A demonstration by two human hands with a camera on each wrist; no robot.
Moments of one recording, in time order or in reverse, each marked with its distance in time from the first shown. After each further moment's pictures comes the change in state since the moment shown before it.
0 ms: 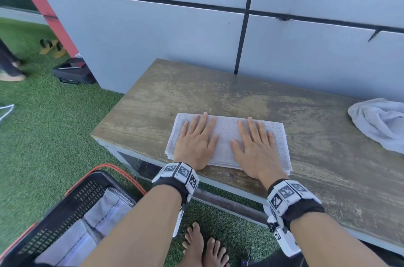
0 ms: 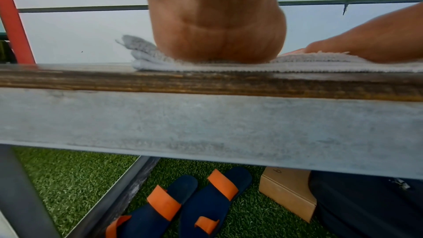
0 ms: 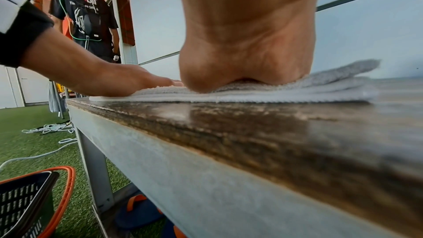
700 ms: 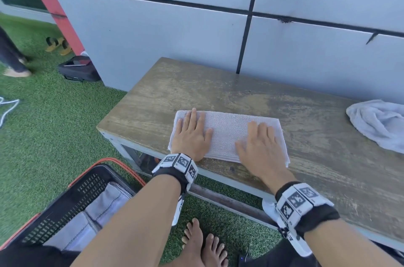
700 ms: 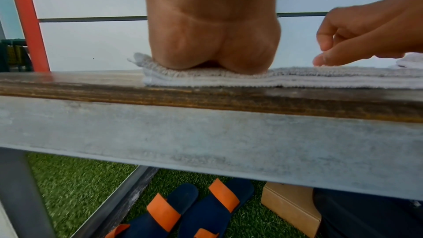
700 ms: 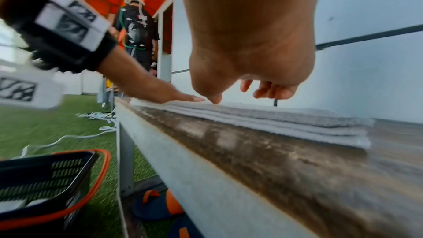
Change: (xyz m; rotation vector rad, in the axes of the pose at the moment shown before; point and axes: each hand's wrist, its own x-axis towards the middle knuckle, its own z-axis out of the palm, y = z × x) left_hand -0.009 -0.007 -0.009 -0.034 -0.051 -0.150; right_hand -0.026 -0.008 -0.017 -0.099 0.264 -0.058
